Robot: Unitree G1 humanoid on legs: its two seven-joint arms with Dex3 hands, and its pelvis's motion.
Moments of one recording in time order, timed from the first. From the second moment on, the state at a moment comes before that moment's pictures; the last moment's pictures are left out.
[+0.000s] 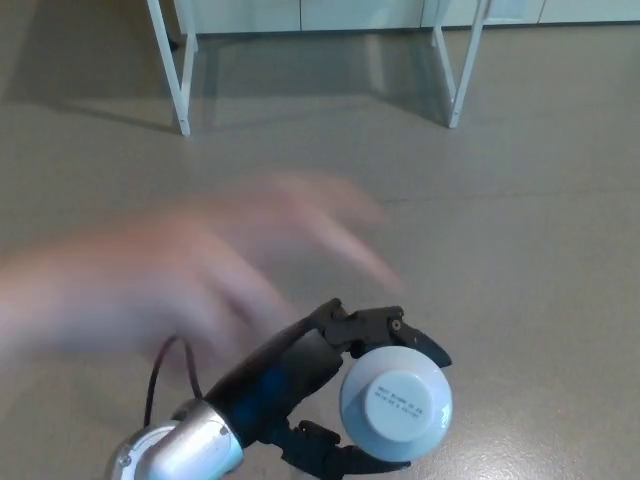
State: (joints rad) left_arm 0.06 0.37 -0.48 -0.44 0.21 0.19 -0.32; right_arm -0.03 -0.46 0.01 1.28 -0.16 -0.23 0.10
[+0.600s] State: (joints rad) left_arm 0.28 0.35 -0.25 -0.42 0.15 0.12 -0.28; right_arm -0.02 -0.47 0.07 1.27 -0.19 -0.23 0.10
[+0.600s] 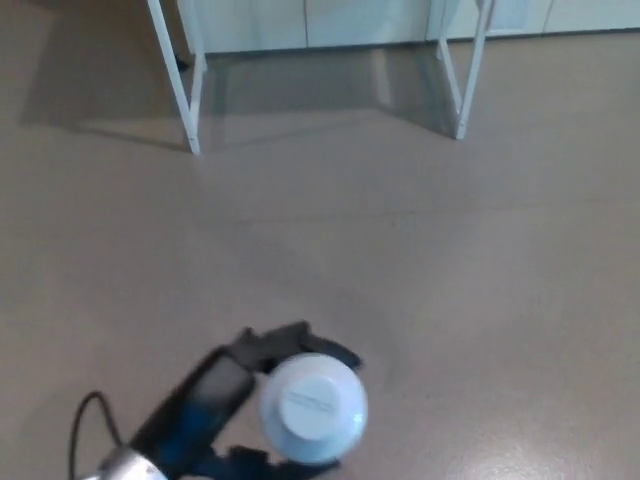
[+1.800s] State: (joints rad) left_arm 0.40 0.25 0.08 -0.33 -0.11 0.09 -0.31; right_arm -0.02 -0.49 0.09 1.28 -0.20 -0.20 0.11
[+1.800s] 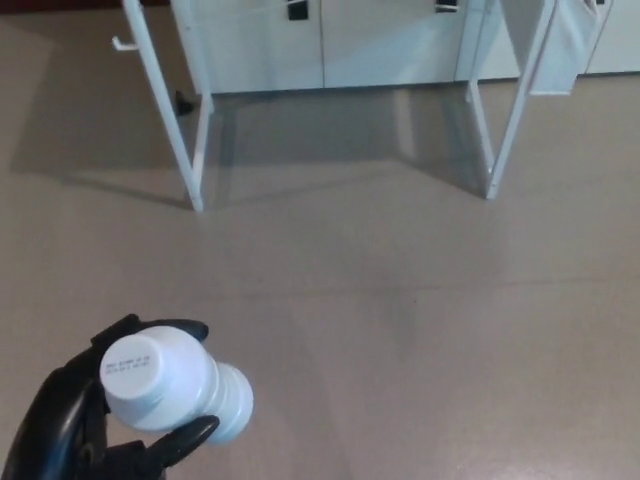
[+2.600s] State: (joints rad) left_arm 0.38 0.28 0.10 -0.36 -0.13 0.09 -0.32; right_arm -0.01 -0.49 0.08 1.28 -0.20 -0.20 0.11
